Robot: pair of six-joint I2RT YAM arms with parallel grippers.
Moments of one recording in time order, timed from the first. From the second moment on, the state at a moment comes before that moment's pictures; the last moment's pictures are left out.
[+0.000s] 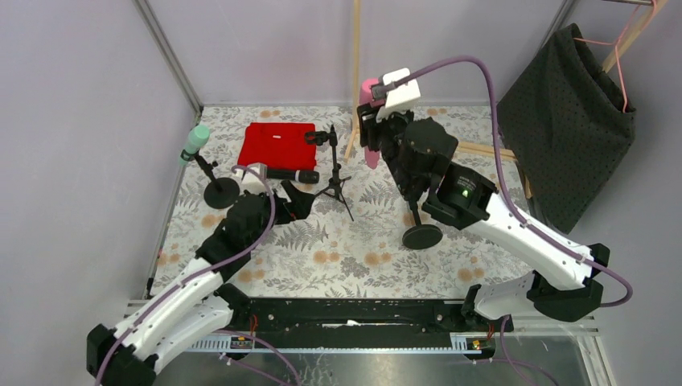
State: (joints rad) left arm -0.66 0.68 0.54 -0.13 -0.21 -0.65; right arm 1.10 1.33 1.62 -0.23 0.76 -0.14
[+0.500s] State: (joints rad) left arm -0.59 1.03 0.17 0.94 -0.02 -0.47; right arm 1.03 1.34 1.75 -0.32 0.61 -0.10
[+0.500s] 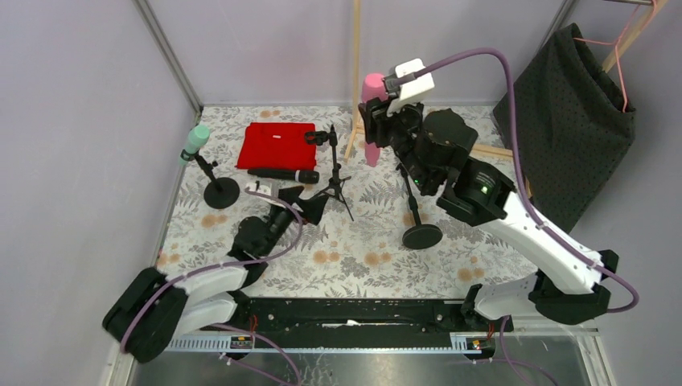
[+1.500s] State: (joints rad) left arm -0.66 1.64 0.52 1.48 0.03 -0.06; right arm 1.03 1.03 1.56 -0.43 0.51 -0.03
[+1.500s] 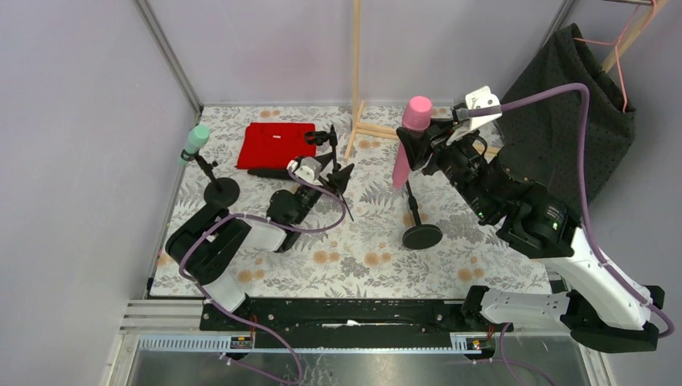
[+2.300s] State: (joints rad) left arm -0.65 1.68 0.56 1.48 0.28 -0.11; right arm 1.03 0.97 1.54 -0.47 0.50 -0.04
